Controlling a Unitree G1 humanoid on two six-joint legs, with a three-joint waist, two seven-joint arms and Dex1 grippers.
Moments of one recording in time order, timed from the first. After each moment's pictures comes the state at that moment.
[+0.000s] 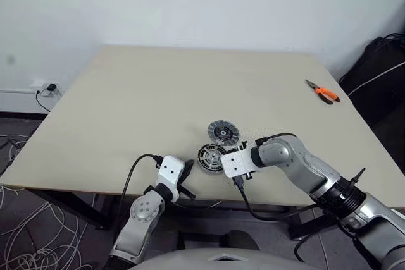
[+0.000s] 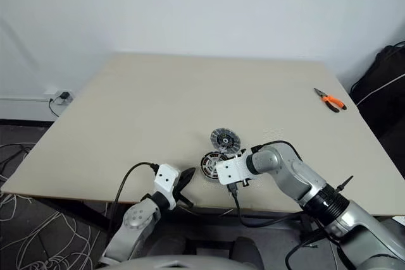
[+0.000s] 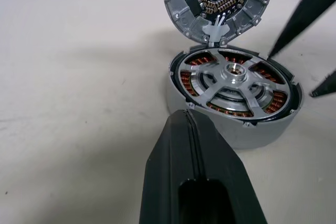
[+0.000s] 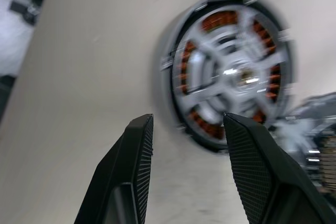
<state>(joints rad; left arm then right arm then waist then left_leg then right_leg) 0.21 0.10 -0.29 0.01 -0.01 -0.01 -0.37 -0.41 -0.74 0.66 -0.08 -0.36 0.14 1.06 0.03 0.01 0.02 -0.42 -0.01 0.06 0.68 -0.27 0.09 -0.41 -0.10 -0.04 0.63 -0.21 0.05</state>
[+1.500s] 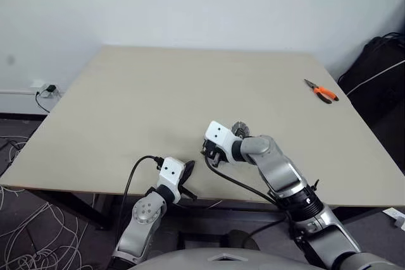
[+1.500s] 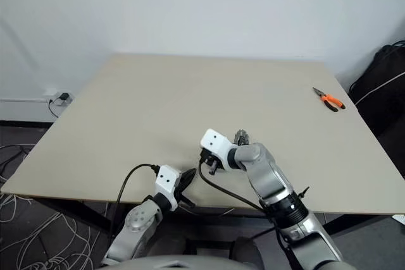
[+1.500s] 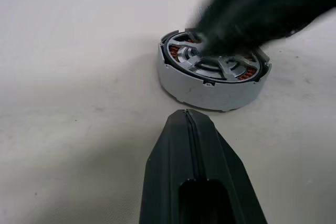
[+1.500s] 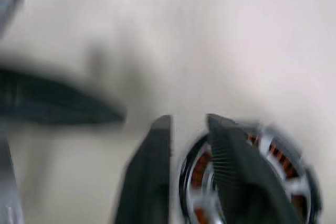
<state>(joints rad) 0.21 0.09 -0.29 0.03 -0.02 -0.03 -0.36 -0.37 -0.23 0.32 -0.16 -0.13 0.84 0.80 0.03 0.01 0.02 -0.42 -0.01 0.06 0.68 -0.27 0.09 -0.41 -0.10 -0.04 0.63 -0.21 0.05</state>
